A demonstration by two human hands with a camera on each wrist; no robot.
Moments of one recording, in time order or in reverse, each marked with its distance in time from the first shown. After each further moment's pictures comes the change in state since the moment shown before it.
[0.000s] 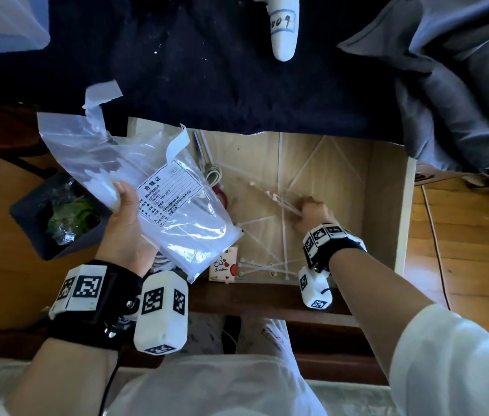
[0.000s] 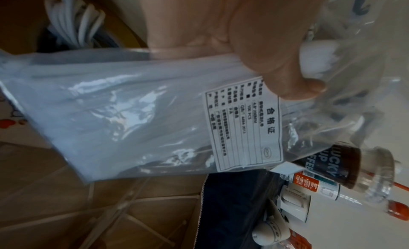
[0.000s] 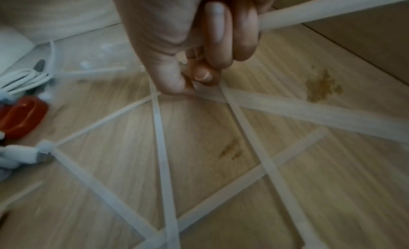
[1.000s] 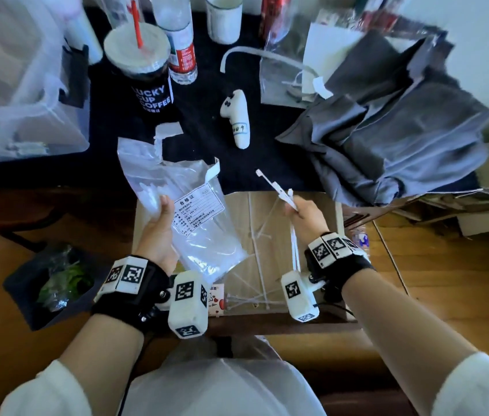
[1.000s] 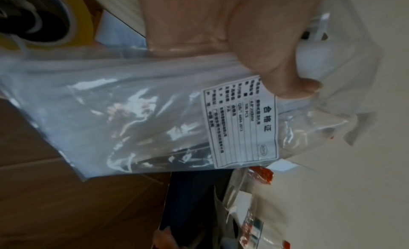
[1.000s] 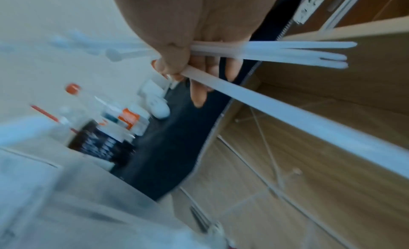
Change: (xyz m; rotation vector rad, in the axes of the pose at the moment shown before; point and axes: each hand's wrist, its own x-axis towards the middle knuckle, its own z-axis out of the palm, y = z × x) left_hand -0.048 0.068 0.061 0.075 -0.038 -0.039; right_hand -0.086 -0.007 -0.091 0.491 0.368 -0.340
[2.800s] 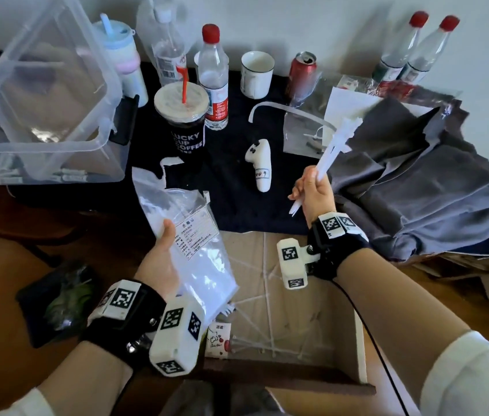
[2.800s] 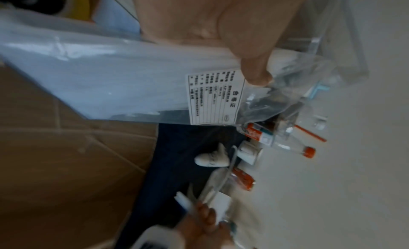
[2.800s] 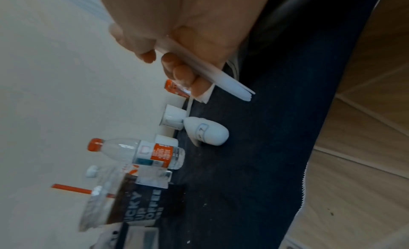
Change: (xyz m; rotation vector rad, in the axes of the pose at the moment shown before) left_hand 0.015 0.021 -0.016 -0.275 -0.041 -0.027; right_hand 0.084 -0.088 -0.038 0.881 0.266 -0.200
